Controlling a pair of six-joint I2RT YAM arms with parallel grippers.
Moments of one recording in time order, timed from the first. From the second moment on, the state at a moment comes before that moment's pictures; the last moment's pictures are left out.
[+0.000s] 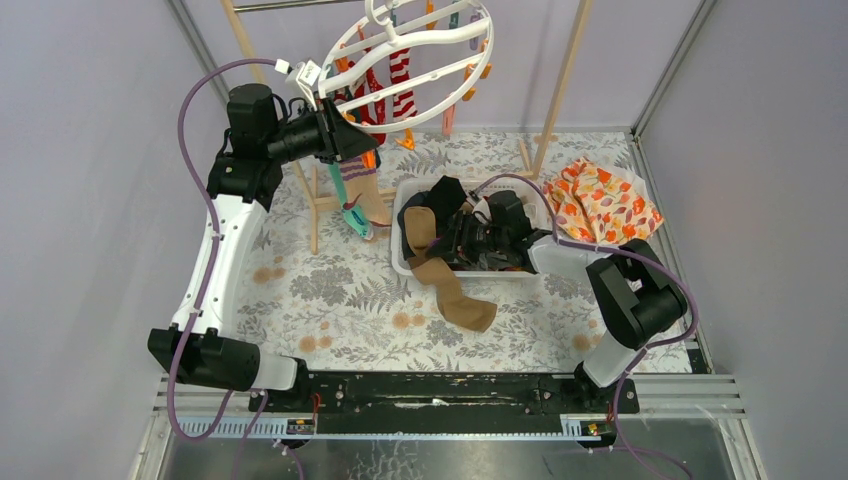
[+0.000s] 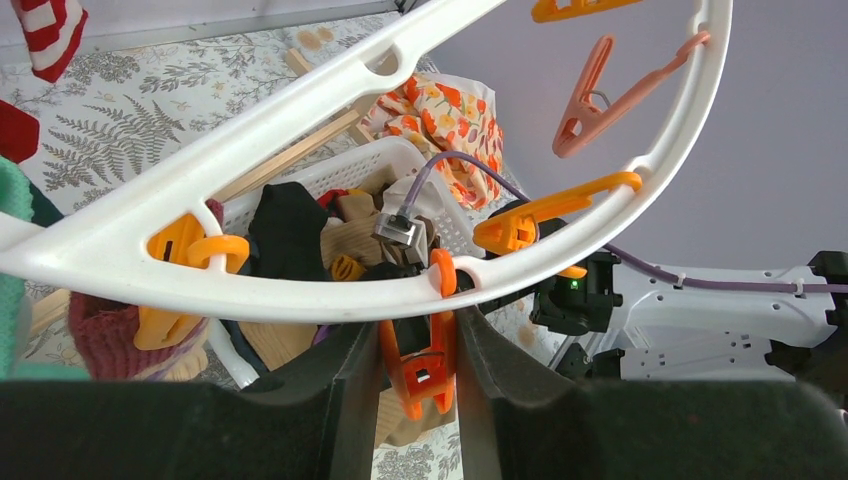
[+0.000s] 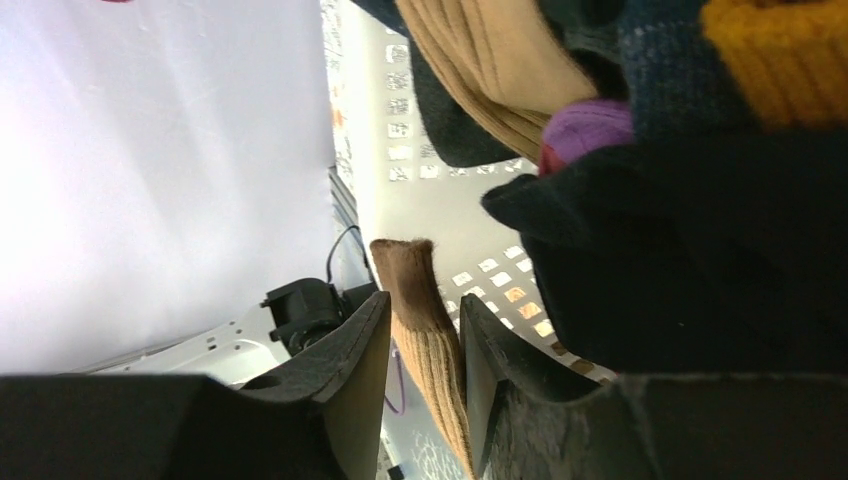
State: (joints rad) left arm -0.10 1.38 1.60 -0.46 0.81 -0.42; right arm 0.53 1.68 0.86 0.23 -0.68 1.01
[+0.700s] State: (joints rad) left arm -0.10 1.38 1.60 -0.46 0.81 -0.43; right arm 0.53 1.67 0.80 0.41 -0.70 1.13
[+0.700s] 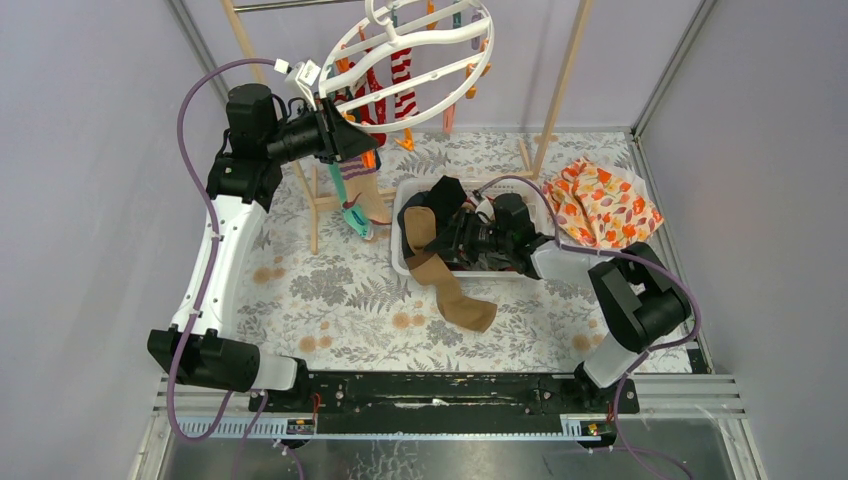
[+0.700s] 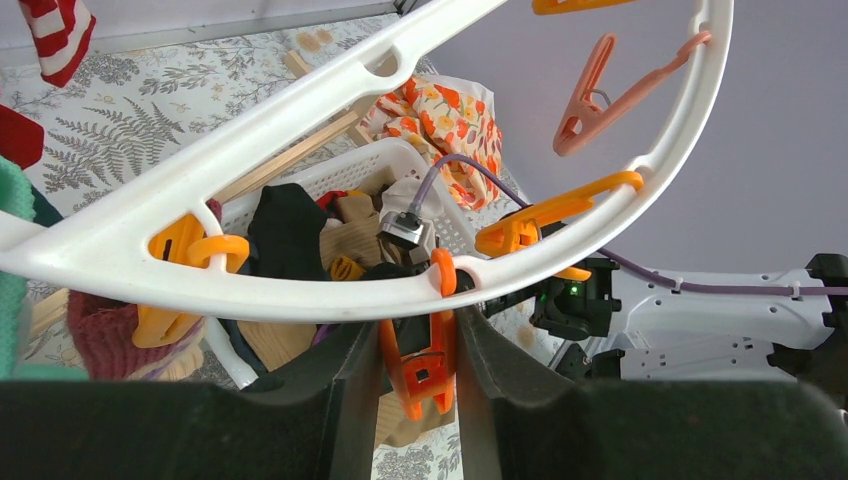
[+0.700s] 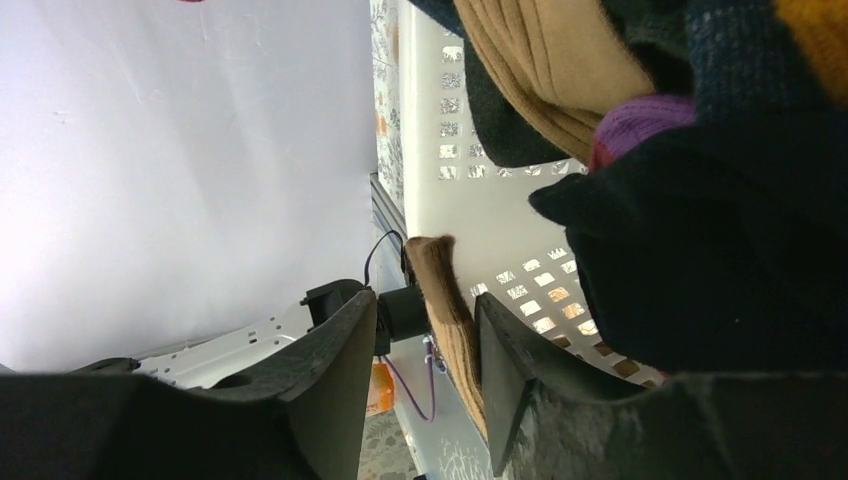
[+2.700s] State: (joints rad) left arm -0.10 1.37 1.50 -0.24 0.92 -0.66; right arm 0.53 1.96 1.07 1.40 -0.78 1.66
